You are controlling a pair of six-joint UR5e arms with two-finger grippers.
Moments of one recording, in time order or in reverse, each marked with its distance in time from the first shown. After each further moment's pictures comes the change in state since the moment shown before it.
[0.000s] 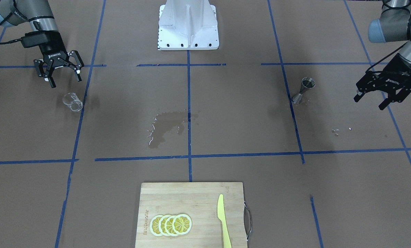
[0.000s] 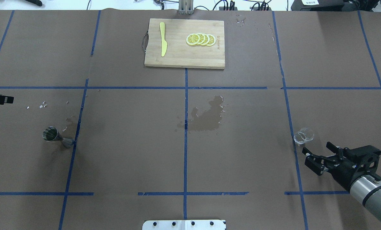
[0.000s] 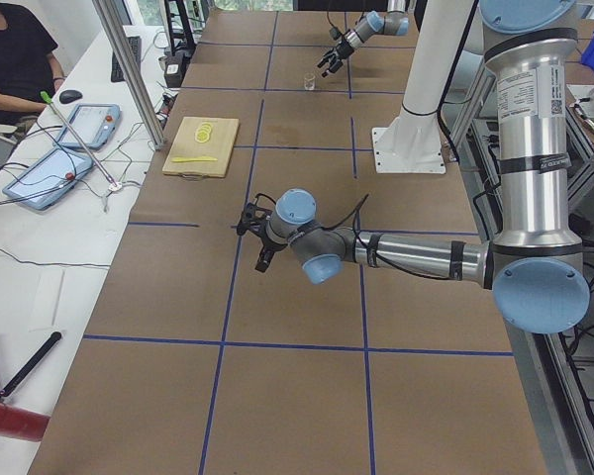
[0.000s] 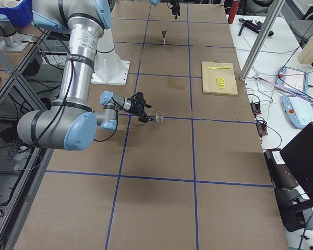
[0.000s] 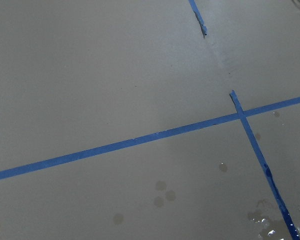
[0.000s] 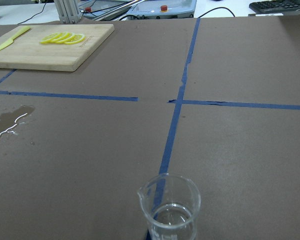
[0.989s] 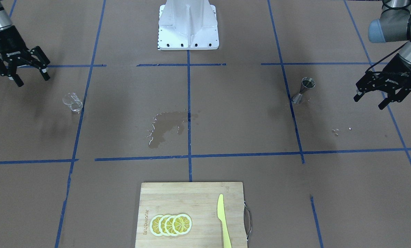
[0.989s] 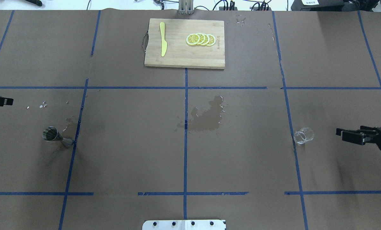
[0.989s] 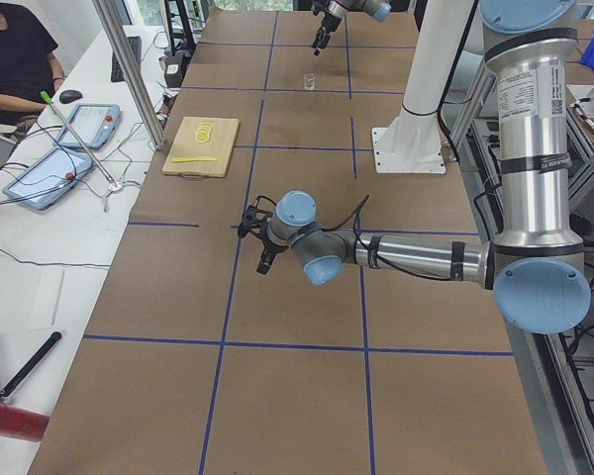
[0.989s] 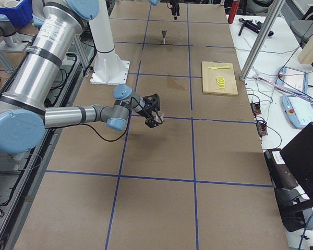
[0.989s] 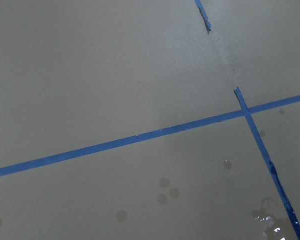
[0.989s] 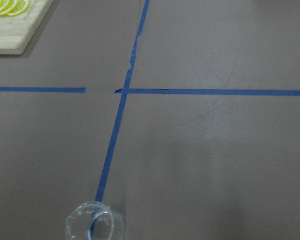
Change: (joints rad) left arm 0.005 0.006 0.007 0.003 -0.005 0.008; right arm 0.664 -0.026 0.102 -0.156 0.894 -0.206
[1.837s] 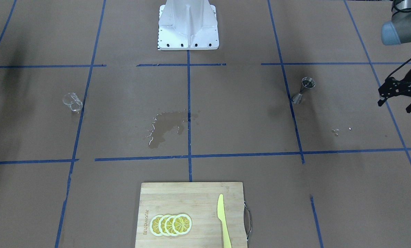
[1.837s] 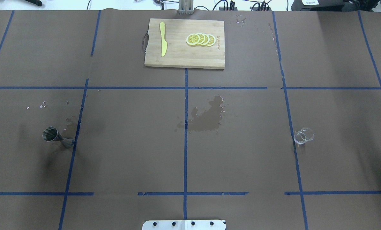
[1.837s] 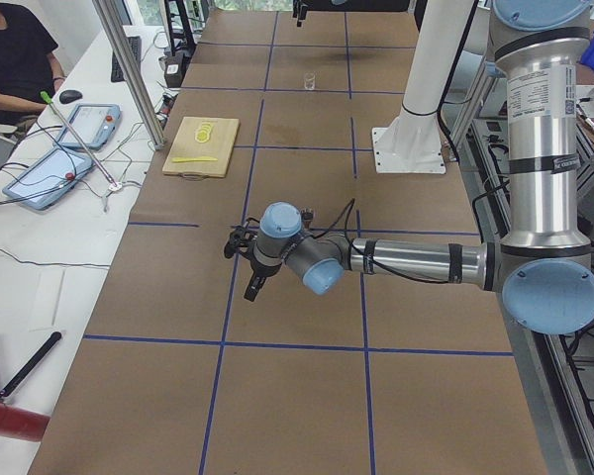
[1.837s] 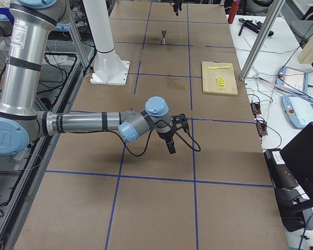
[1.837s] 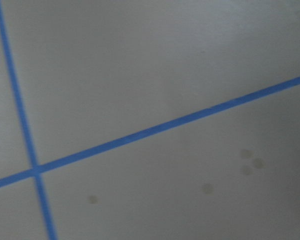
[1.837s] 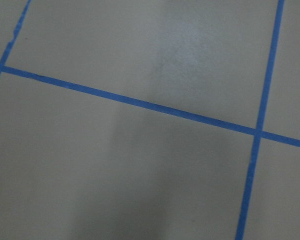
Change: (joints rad) left arm -0.168 -0.037 0.029 0.328 0.001 0.375; right arm 0.627 0.241 -0.225 -0.545 0.589 -0.756
